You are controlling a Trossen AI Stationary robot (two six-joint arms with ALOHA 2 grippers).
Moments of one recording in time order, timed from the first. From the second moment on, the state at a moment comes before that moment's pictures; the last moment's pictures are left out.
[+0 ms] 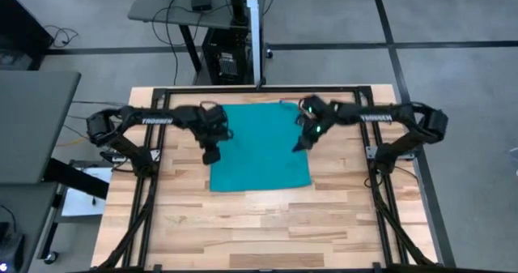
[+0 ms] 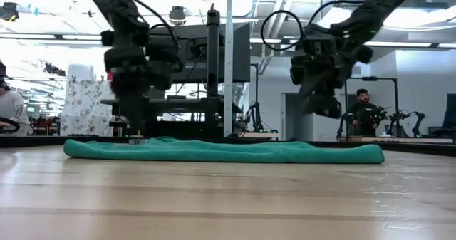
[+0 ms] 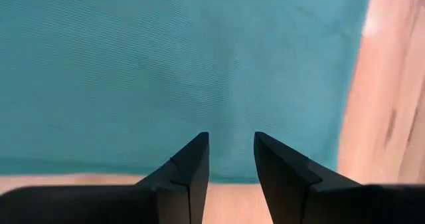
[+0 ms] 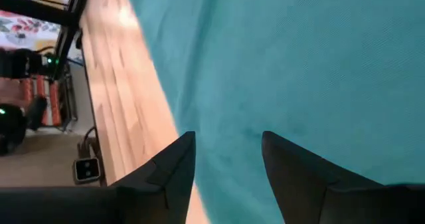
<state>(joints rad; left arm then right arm) 0.38 1.51 0.81 -0.63 0.42 0.06 -0.40 1.47 0.69 -0.16 -0.66 0.48</state>
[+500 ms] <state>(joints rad) 0.19 1.50 0.64 -0.50 0.41 -0.14 -0.25 1.56 0.60 -0.11 -0.41 0.57</state>
